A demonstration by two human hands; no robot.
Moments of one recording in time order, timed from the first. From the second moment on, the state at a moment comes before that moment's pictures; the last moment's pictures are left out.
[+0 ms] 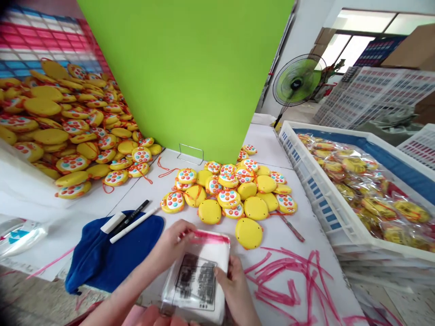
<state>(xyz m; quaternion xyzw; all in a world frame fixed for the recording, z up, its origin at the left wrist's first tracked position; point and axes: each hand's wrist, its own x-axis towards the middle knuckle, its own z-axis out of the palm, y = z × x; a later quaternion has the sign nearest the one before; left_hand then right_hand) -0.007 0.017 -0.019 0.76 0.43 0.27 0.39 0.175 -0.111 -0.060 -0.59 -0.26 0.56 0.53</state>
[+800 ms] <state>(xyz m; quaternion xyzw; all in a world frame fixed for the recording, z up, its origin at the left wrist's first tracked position) 0.020 -0.038 -0.056 0.89 0.44 0.05 0.10 0.275 -0.066 -0.054 -0.81 -0.48 0.14 0.30</state>
